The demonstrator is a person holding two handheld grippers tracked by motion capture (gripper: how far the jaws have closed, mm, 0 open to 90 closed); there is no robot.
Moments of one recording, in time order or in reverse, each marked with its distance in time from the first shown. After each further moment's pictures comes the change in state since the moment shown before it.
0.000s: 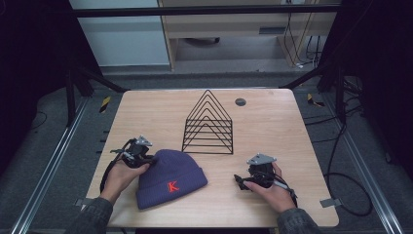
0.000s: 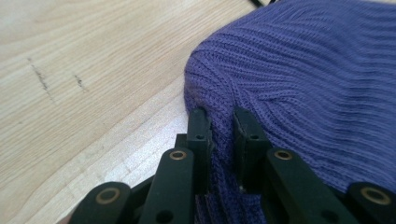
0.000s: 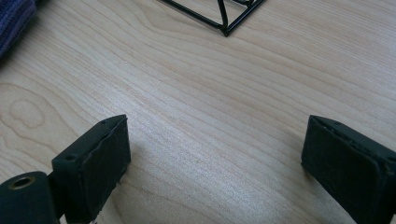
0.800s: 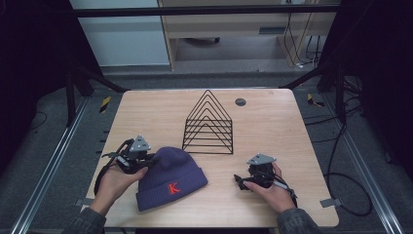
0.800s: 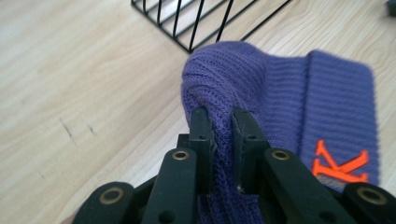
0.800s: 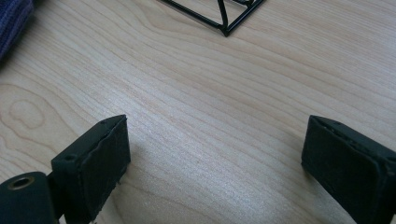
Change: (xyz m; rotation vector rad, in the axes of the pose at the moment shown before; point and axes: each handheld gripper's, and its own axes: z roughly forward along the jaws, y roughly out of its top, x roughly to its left) left arm -0.044 0.017 -0.060 -0.135 0.024 0.155; right arm 0.000 0.000 0.000 -0.001 -0.001 -0.002
